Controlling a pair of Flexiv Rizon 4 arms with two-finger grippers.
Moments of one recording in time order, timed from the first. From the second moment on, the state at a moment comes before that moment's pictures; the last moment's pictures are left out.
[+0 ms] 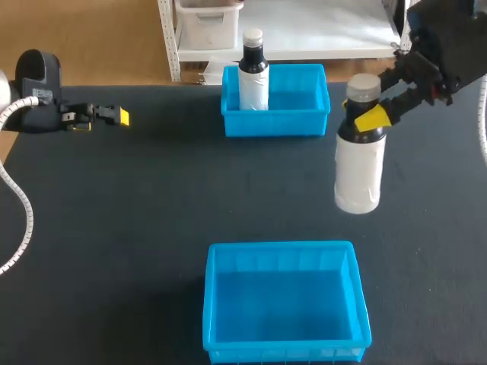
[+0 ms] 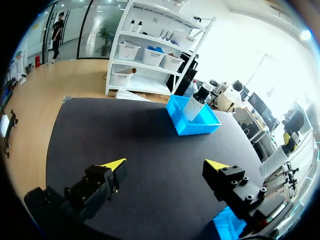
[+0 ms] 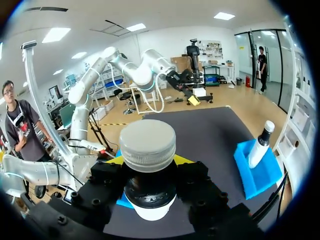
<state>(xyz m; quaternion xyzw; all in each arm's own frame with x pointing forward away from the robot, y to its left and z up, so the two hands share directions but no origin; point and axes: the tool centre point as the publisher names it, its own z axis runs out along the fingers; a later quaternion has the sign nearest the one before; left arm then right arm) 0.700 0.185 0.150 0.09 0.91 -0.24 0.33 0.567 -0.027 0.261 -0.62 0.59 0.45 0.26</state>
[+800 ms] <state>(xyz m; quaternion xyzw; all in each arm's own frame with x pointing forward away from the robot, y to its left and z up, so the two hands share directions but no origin) 0.700 0.185 0.150 0.09 0.91 -0.24 0.33 0.492 0.066 0.252 -0.71 0.44 0.52 0.19</state>
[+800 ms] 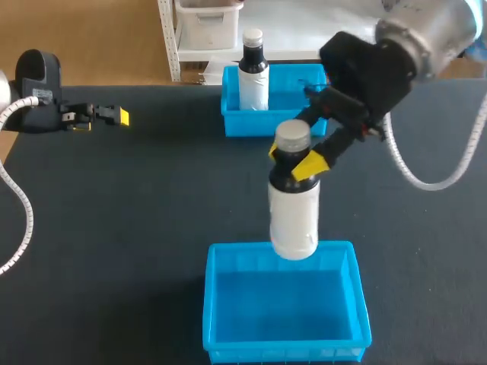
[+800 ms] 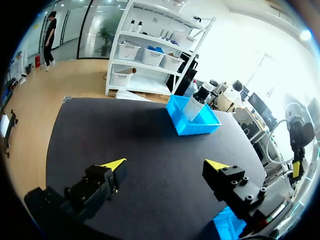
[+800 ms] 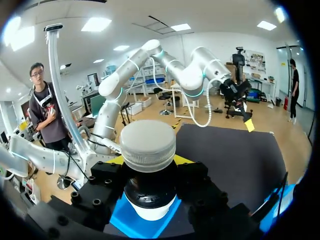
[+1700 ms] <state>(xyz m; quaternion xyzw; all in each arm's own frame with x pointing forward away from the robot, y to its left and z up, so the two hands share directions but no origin) 0.700 0.185 0.150 0.09 0.91 -0.24 0.33 0.463 0.106 0.194 -0.76 0.30 0.56 0.13</state>
